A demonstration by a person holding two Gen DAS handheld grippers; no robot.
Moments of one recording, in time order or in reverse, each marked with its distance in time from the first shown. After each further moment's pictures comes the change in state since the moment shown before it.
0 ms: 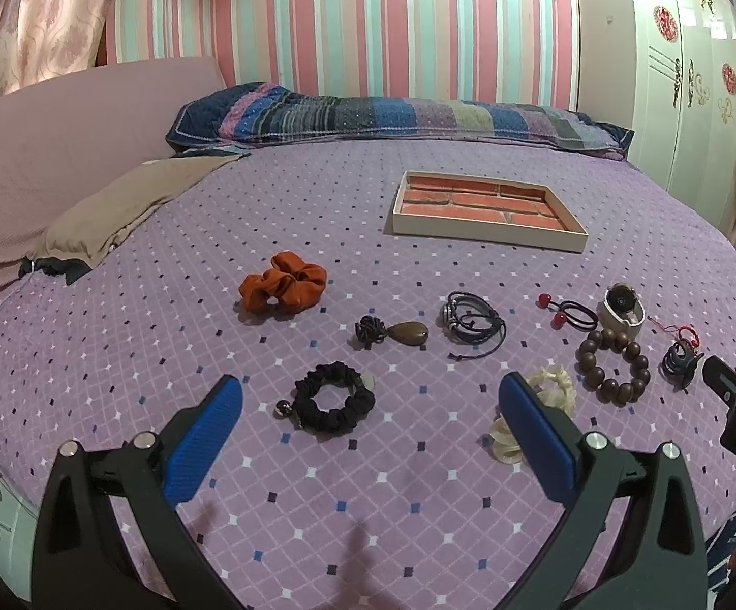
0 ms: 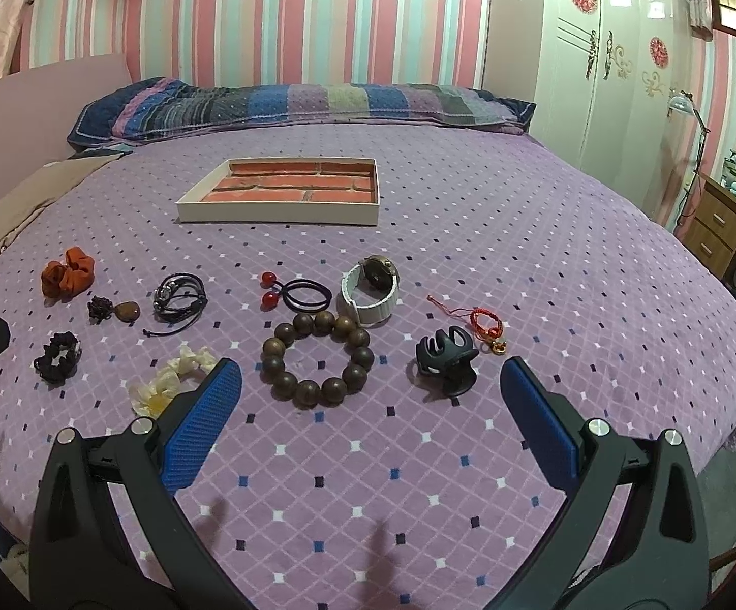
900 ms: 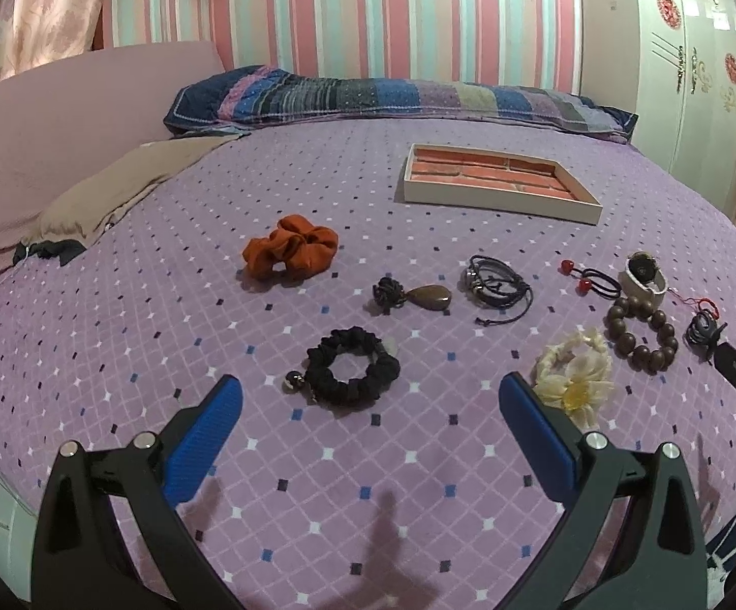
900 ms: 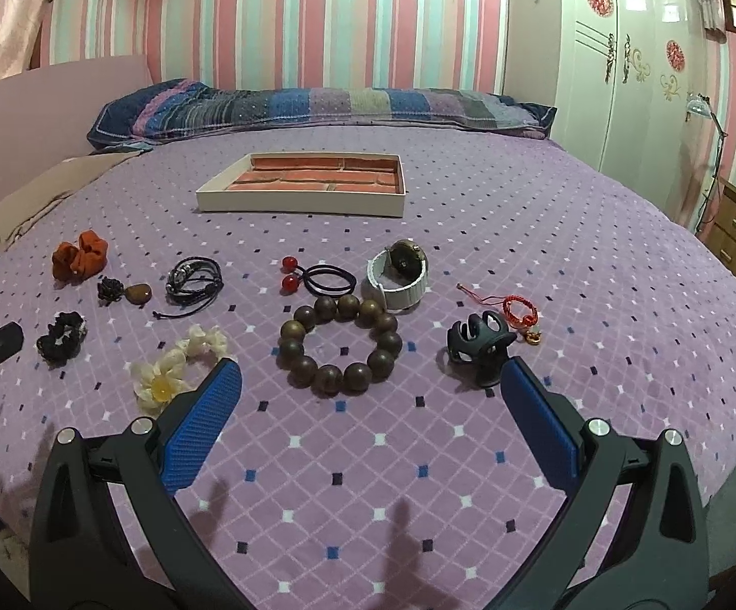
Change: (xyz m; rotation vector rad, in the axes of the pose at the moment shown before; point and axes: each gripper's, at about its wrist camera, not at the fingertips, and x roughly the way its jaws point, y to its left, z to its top) left arm 0.030 0.018 -0.025 0.000 0.049 -0.002; right arm 0.018 0.007 -0.023 -0.019 -0.027 0.056
